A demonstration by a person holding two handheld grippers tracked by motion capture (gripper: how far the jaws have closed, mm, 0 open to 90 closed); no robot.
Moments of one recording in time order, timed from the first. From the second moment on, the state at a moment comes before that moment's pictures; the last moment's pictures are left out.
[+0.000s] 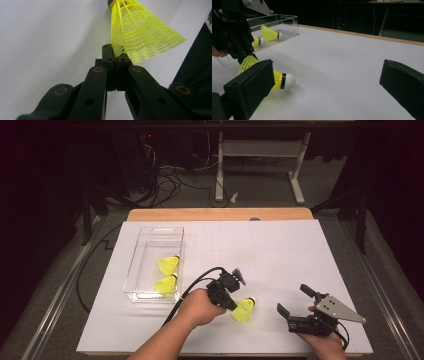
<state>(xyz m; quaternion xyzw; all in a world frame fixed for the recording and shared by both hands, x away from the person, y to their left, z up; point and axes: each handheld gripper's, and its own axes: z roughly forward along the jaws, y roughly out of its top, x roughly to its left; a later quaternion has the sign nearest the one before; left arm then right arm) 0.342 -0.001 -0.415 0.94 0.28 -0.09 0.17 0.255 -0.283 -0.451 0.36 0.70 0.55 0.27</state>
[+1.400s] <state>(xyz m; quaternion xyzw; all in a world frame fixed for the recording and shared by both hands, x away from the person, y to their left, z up) 0.341 0.092 -0.411 0.91 0.36 -0.10 0.16 0.255 -0.281 -0.452 0.36 0.70 0.55 0.27</state>
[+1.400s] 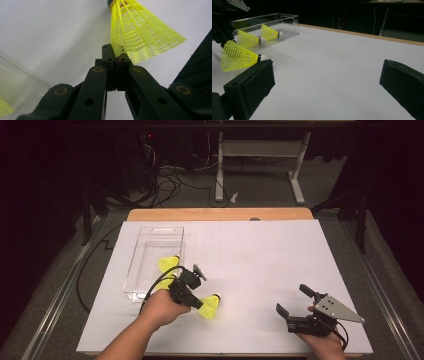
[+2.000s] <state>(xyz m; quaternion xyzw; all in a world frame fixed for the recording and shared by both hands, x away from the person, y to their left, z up) 0.339 0.113 -0.397 0.91 0.38 -0.10 0.15 0.255 -0.281 -0.452 0.36 0.70 0.55 0.27</state>
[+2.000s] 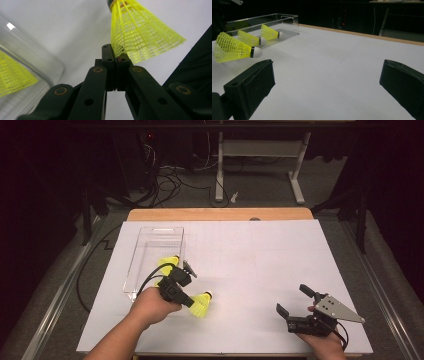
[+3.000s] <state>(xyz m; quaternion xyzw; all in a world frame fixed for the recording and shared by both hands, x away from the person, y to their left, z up) 0.353 0.129 -0.347 0.91 0.39 -0.09 0.14 0.256 -0.281 -0.453 0.36 0.70 0.55 0.27</state>
